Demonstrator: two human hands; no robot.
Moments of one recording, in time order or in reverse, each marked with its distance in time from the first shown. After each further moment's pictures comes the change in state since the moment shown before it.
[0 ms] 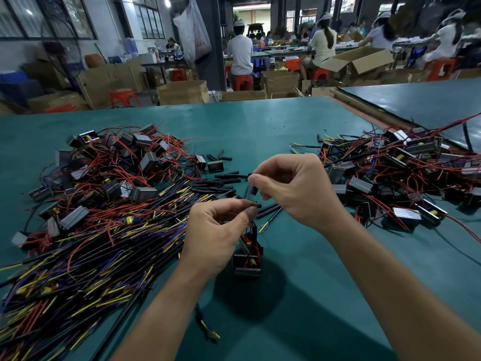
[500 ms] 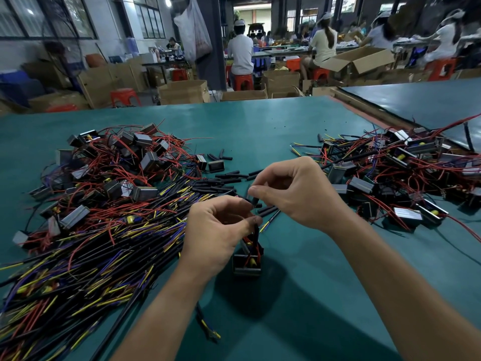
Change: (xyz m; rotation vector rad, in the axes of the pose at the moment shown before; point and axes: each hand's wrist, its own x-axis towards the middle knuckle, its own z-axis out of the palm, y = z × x) left_hand 0.001 -0.002 0.000 -0.010 0.011 -0.057; right_hand -0.001 0.006 -0.004 -0.105 -0.133 0.044
